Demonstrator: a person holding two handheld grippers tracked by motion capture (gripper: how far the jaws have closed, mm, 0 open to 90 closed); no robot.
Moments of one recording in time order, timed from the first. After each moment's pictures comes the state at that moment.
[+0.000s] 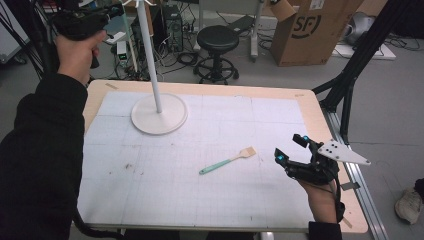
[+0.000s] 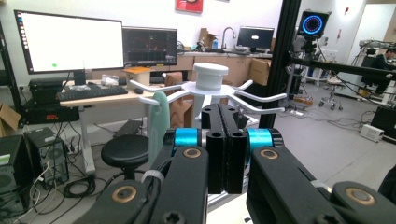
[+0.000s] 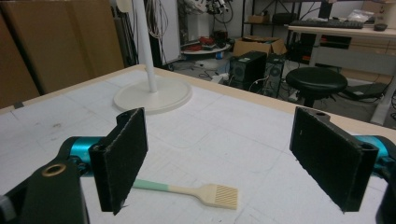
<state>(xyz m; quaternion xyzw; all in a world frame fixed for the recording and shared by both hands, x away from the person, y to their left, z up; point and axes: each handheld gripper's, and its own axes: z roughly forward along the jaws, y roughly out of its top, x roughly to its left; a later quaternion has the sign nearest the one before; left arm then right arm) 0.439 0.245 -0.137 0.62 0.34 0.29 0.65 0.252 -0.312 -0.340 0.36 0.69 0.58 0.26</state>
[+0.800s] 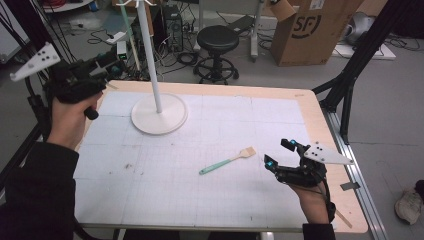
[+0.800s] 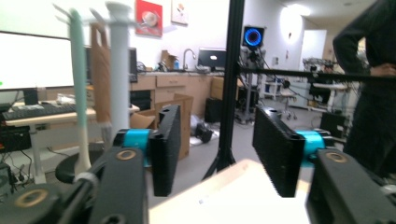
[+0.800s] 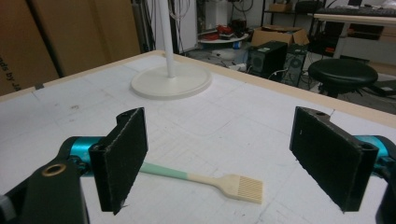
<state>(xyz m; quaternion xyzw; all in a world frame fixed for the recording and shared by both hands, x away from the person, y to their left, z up) 0.339 0.251 -0.224 0.61 0.26 0.26 0.70 0.255 -0.295 -0.357 0.33 0.71 0.57 0.23</state>
